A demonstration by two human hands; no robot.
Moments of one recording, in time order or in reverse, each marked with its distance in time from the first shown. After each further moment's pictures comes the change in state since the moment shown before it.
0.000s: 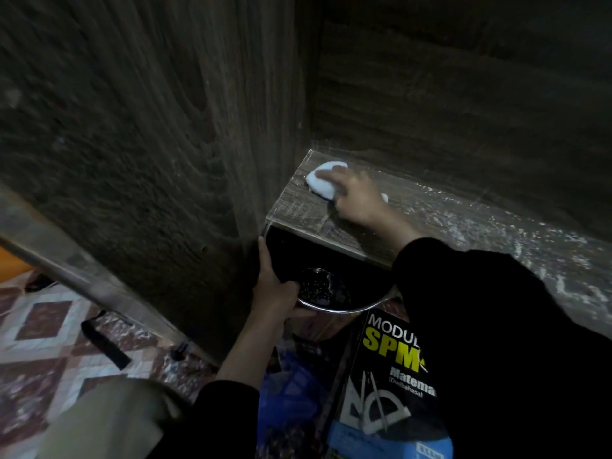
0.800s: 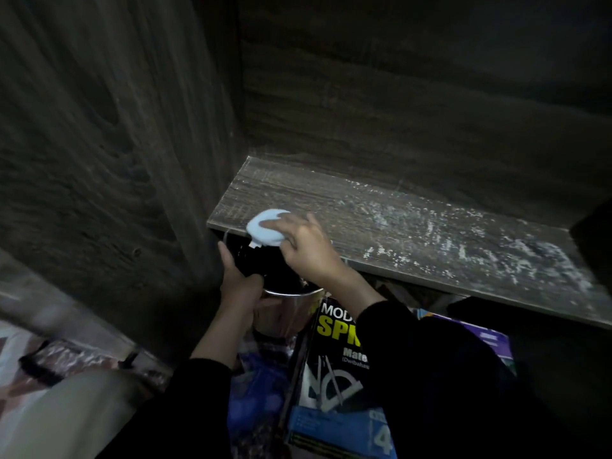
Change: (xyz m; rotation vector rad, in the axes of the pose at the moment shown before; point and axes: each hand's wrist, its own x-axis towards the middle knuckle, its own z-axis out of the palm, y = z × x) left_hand -0.003 -0.012 0.032 0.024 0.017 0.087; right_hand -0.111 -0.014 0.003 0.135 0.106 -0.029
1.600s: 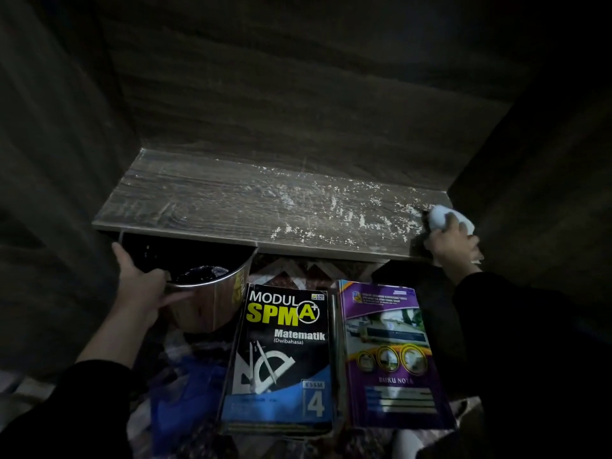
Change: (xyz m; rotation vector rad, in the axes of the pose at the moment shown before) left_hand 0.008 -0.005 0.013 -0.078 0.006 -0.016; right_hand -0.185 0.217 -0.182 -0.239 0.459 1.154
